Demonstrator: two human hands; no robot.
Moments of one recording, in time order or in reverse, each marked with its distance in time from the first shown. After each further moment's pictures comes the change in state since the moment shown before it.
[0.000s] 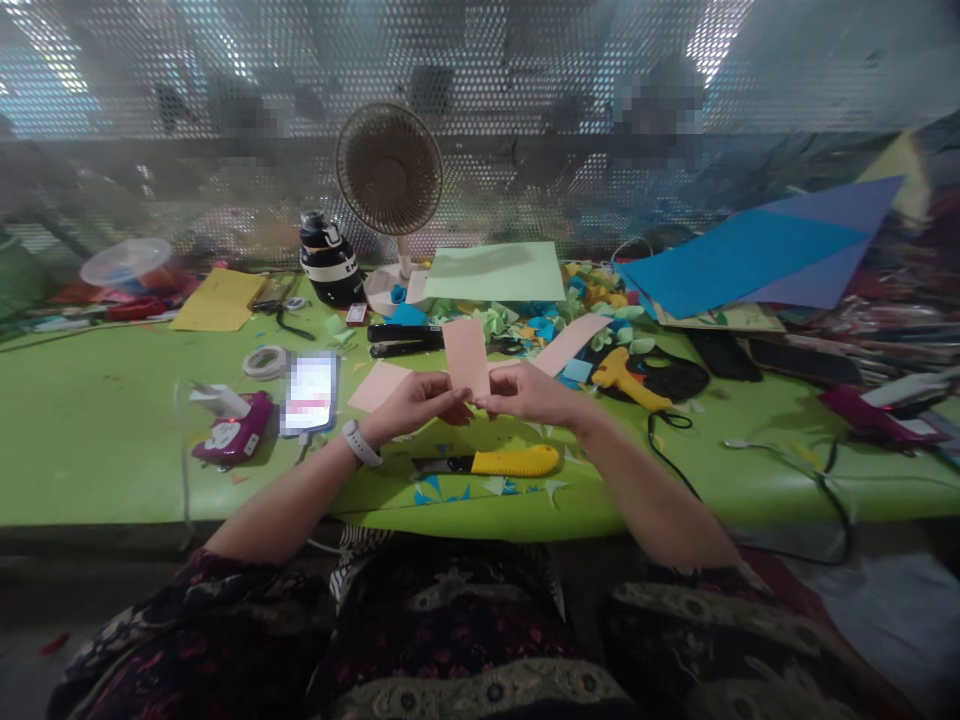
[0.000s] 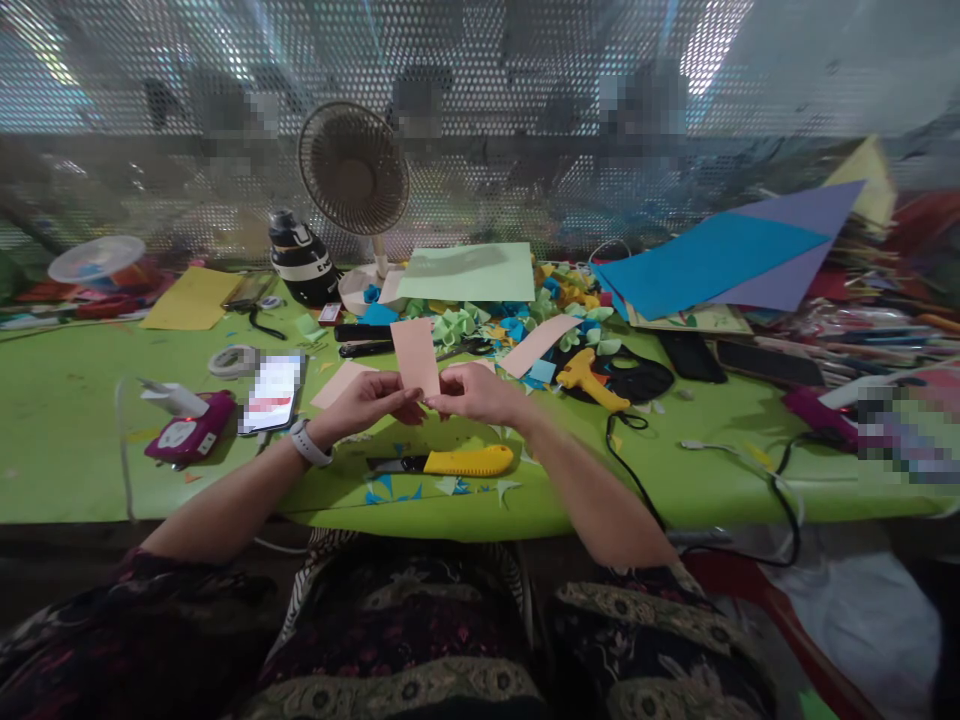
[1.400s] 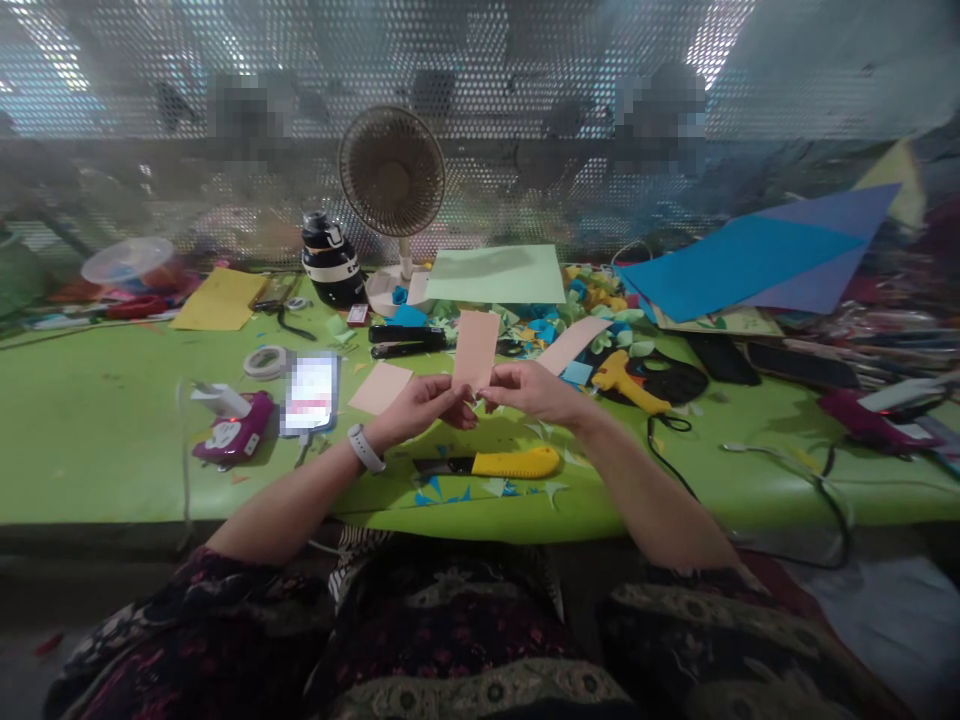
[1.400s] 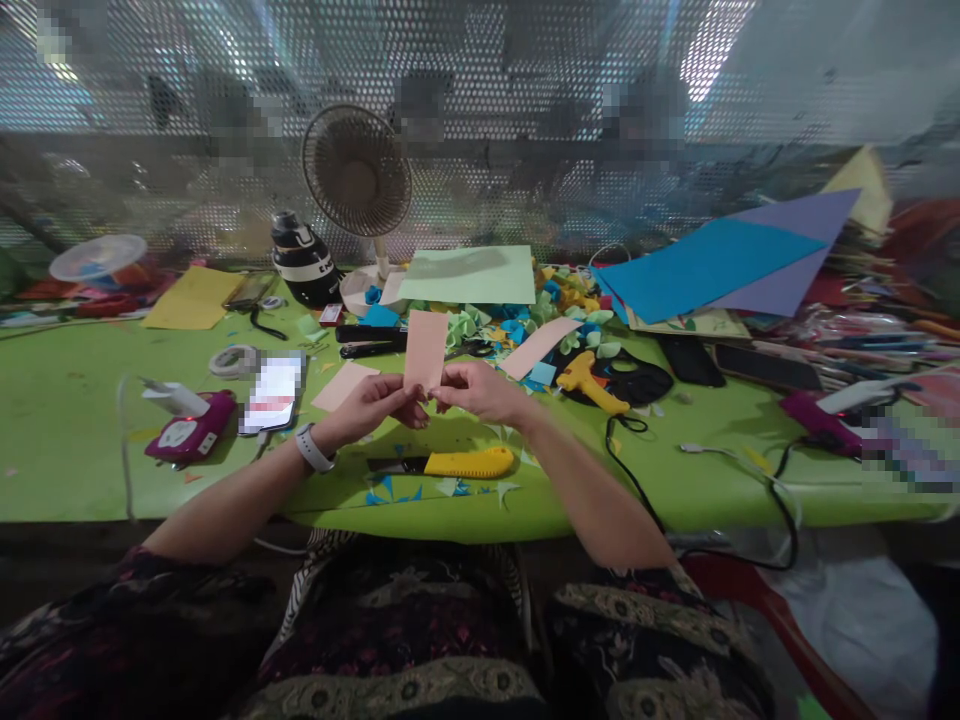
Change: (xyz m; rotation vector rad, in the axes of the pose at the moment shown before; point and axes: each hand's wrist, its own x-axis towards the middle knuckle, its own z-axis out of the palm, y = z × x) left_hand 0.000 -0.002 0.006 -0.116 0.027 -0.023; right_hand 0.002 0.000 -0.002 0.105 0.048 0.029
